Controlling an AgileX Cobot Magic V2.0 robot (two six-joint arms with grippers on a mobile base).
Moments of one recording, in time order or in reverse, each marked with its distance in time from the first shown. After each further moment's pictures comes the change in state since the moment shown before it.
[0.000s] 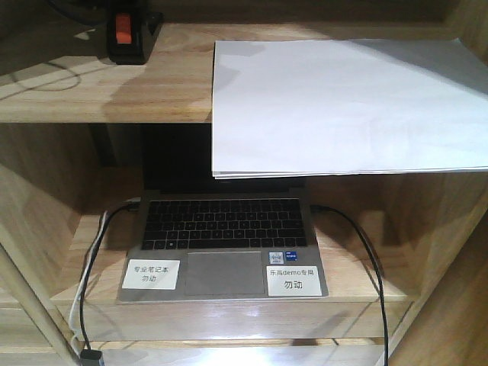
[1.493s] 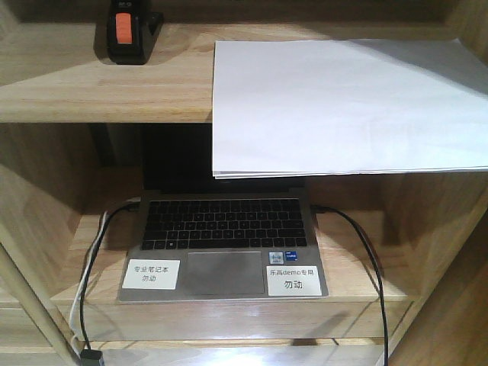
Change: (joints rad) left arm 0.071 -1.166 1.207 0.001 -0.501 0.096; right arm 0.000 0.000 0.000 0.000 0.000 0.000
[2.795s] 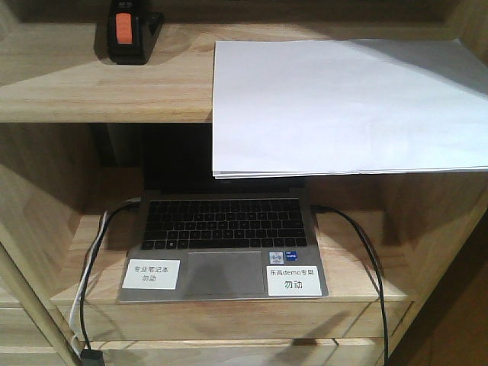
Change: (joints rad) left arm 0.289 -0.214 0.070 0.000 0.145 -0.025; right arm 0.000 0.000 0.000 0.000 0.000 0.000
